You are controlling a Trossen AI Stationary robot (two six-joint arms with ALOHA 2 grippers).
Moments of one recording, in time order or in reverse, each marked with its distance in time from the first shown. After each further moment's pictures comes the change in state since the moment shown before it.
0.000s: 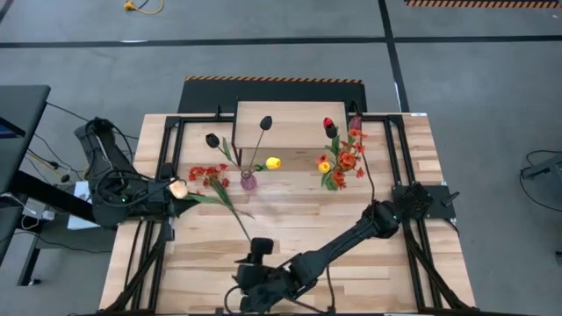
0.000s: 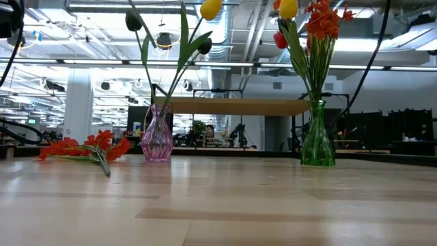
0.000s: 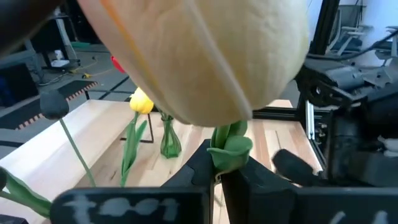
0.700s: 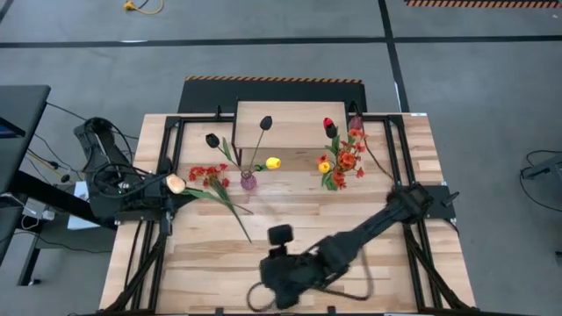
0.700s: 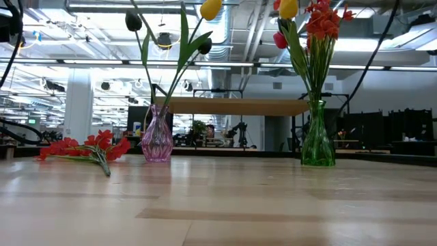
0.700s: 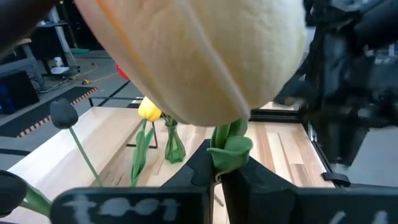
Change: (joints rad) left arm 0.022 -0.048 0.000 0.001 0.025 0.070; right arm 0.048 -0.249 0.003 -0.445 -0.204 -0.137
